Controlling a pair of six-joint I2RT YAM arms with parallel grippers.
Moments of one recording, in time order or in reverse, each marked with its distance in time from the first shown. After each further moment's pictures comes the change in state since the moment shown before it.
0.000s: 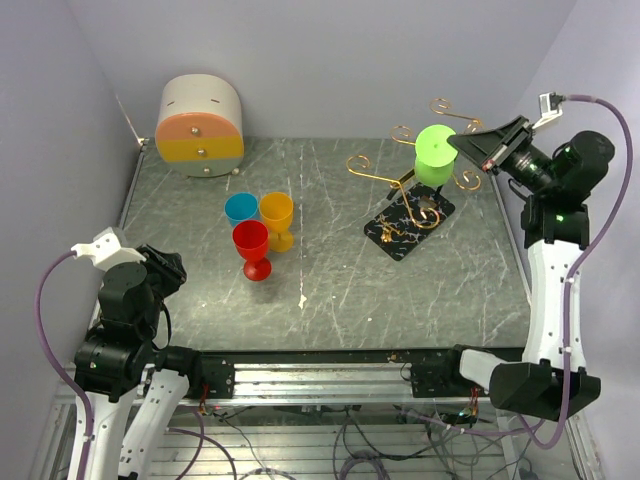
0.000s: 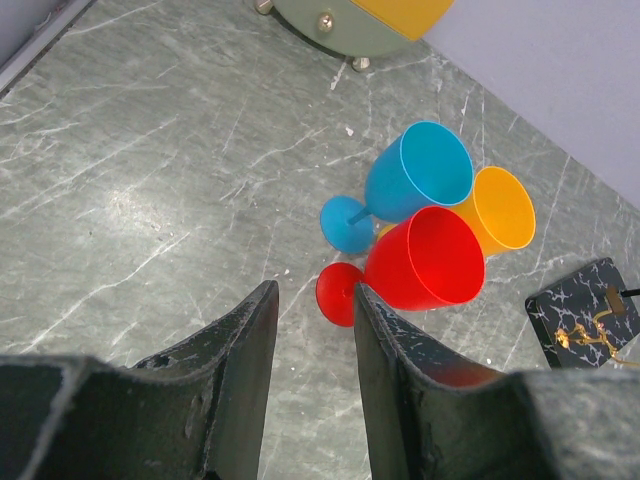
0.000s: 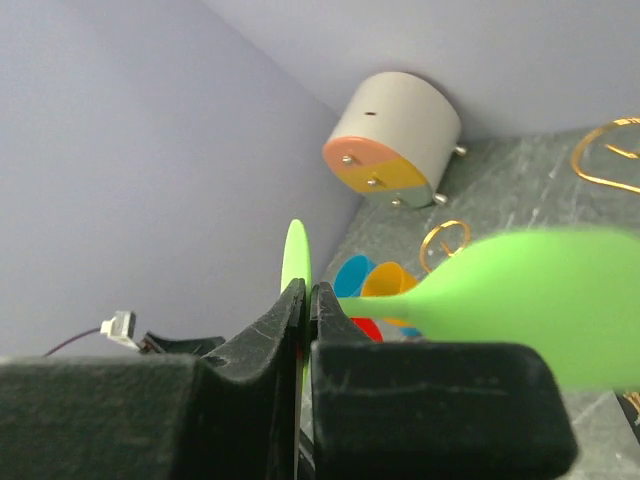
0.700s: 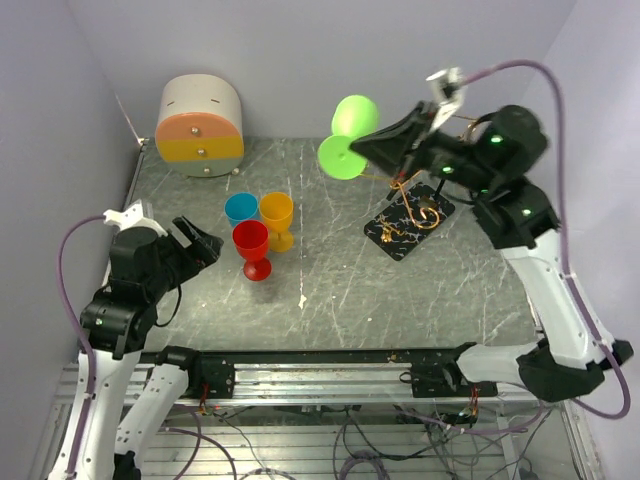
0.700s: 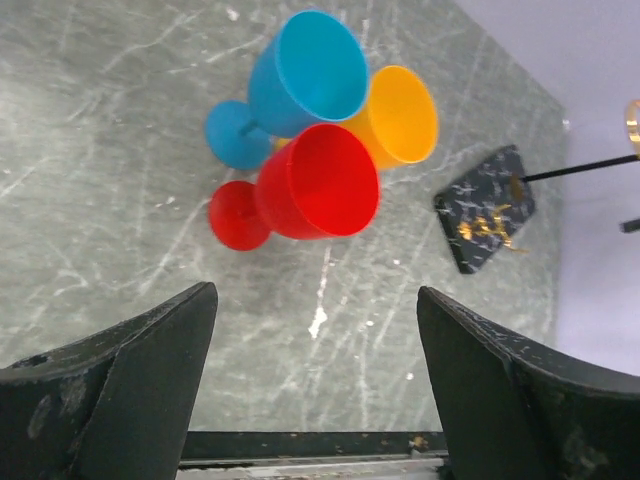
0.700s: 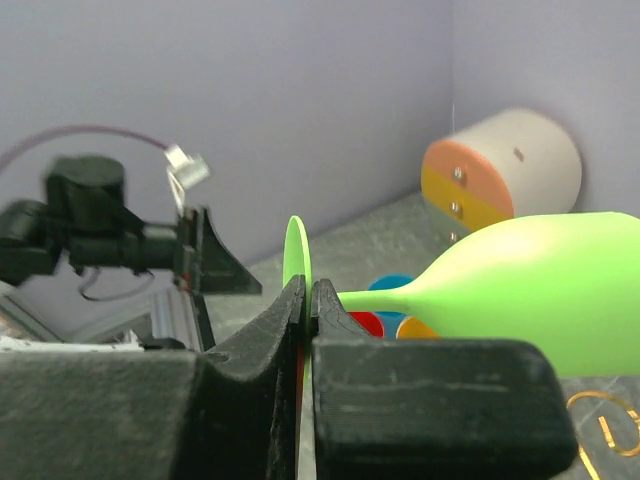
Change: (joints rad) left arm 0.000 0.196 0.072 -0.002 0.301 -0.091; right arm 0.705 0.087 0.396 -0.167 0.258 -0.566
